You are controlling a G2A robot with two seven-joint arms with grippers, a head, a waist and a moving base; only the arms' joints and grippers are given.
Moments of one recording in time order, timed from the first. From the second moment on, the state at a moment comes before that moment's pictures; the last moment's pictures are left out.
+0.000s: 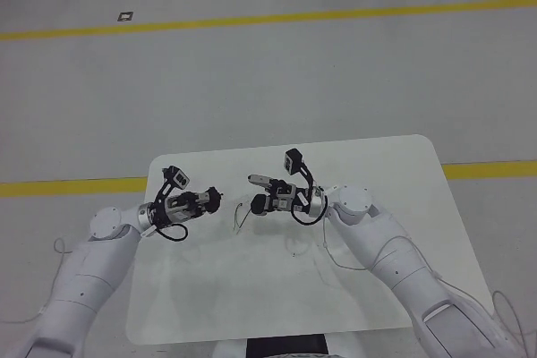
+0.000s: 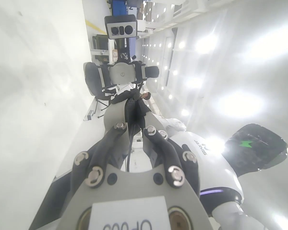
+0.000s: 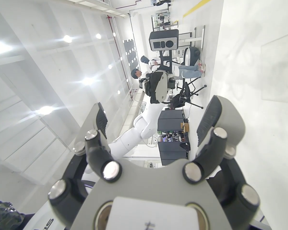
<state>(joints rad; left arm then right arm) 1.14 -0.98 -1.14 -1.08 -0.85 -0.34 -1.33 -1.02 -1.40 0.95 -1.08 0.47 -0.13 0.95</state>
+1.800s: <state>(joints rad) 1.27 -1.07 -1.56 -1.17 -0.64 -0.32 -1.36 -0.94 -1.39 0.86 -1.25 0.15 0.30 0.81</state>
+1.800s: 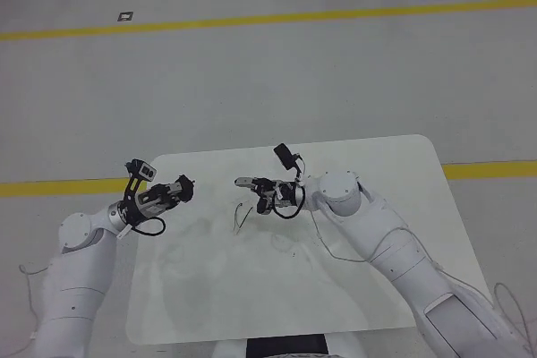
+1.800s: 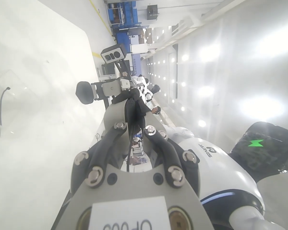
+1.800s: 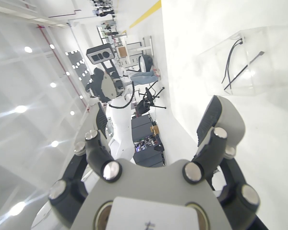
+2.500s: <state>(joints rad) 1.29 -1.07 -1.55 -1.19 -0.68 -0.31 -1.36 -0.77 -1.44 0.68 -1.18 -0.05 0.34 0.86</state>
